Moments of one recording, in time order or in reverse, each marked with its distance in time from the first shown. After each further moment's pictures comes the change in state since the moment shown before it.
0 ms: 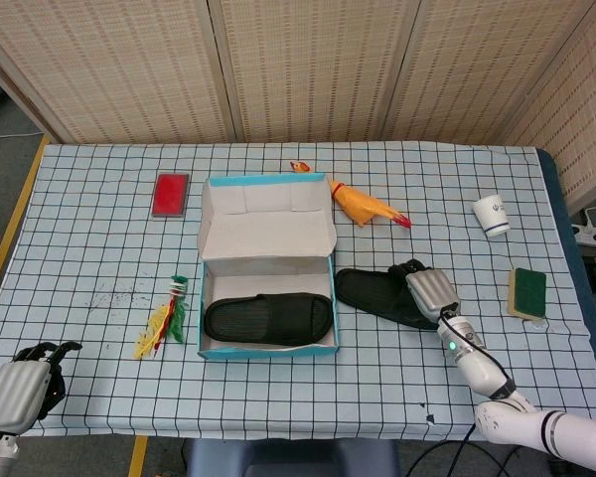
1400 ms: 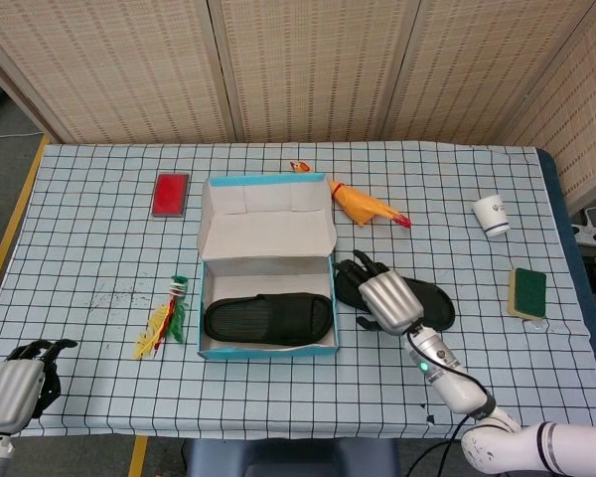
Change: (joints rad) left arm 0.006 0.008 -0.007 0.003 0.006 0.018 -0.028; right arm 0.031 0.055 -0.017 -0.295 -0.178 0.198 -0.143
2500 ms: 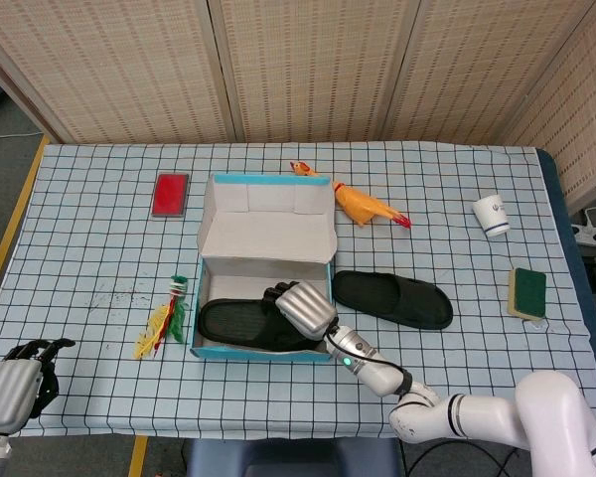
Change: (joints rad) left arm 0.003 0.003 -0.002 0.002 0.005 0.010 -0.010; right arm 0.208 -0.381 0.085 0.360 -0.120 -0.171 0.250
